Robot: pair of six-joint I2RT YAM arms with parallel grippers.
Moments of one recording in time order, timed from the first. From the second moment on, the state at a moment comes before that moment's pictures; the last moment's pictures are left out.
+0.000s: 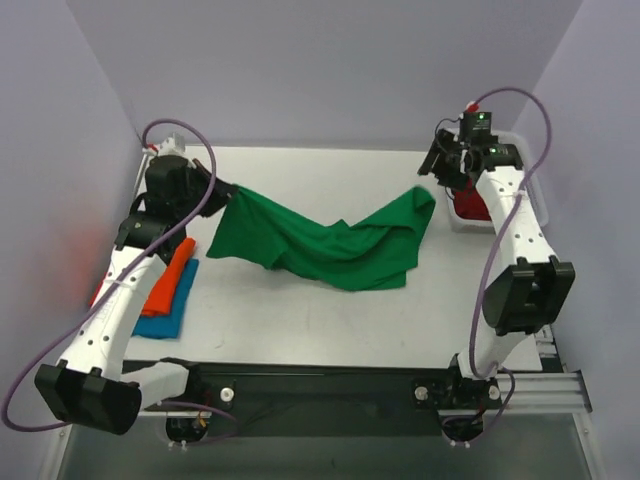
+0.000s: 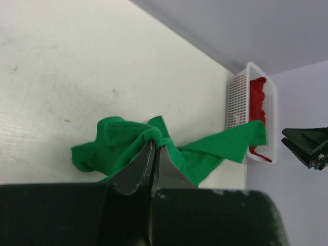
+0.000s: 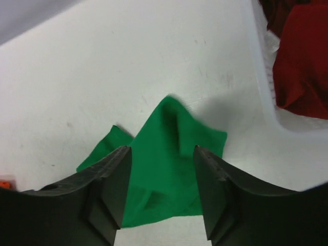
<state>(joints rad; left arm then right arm) -0.24 1.15 1.30 -0.50 0.03 -0.80 0.05 1.63 1.72 -0.80 -0.03 0.44</state>
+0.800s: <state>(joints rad) -0.20 1.05 0.98 -0.44 0.04 -0.80 0.39 1.00 0.46 -0.50 0.06 0.74</state>
